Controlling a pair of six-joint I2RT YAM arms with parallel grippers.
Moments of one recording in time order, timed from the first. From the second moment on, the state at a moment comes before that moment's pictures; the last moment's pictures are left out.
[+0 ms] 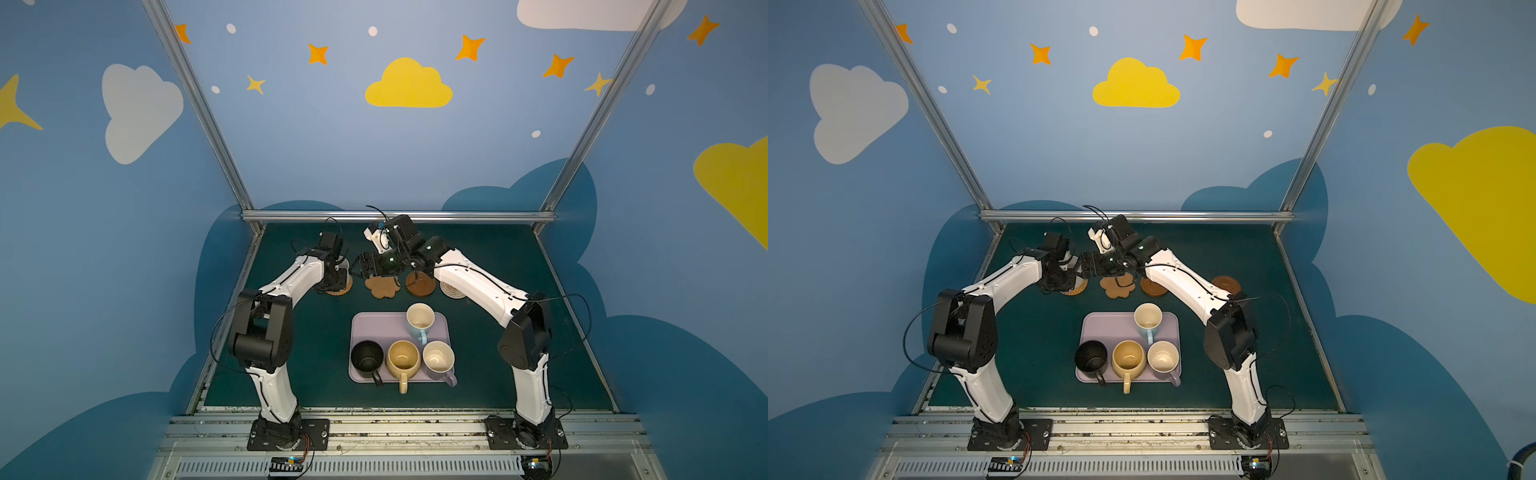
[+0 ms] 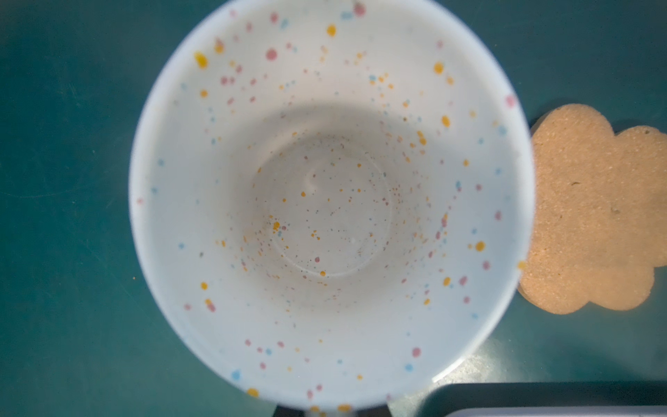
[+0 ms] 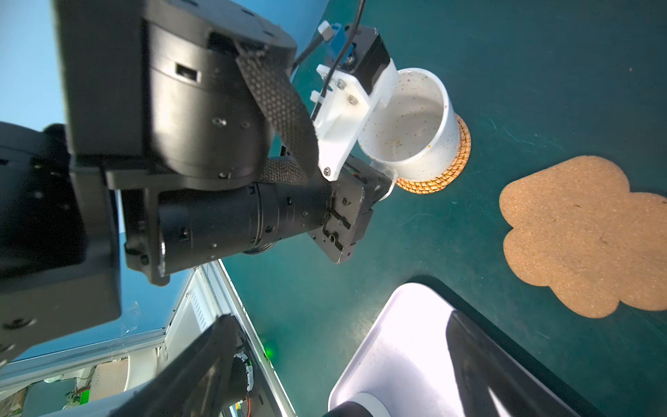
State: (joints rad) left arm -0.20 1.84 1.38 -0.75 -0.09 -0.19; right arm 0.82 2.03 1.96 -0.67 -0.42 0.49
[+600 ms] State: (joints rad) left arm -0.20 1.84 1.38 -0.75 -0.08 -0.24; right arm 0.82 2.03 1.96 -0.69 -0.36 0.47
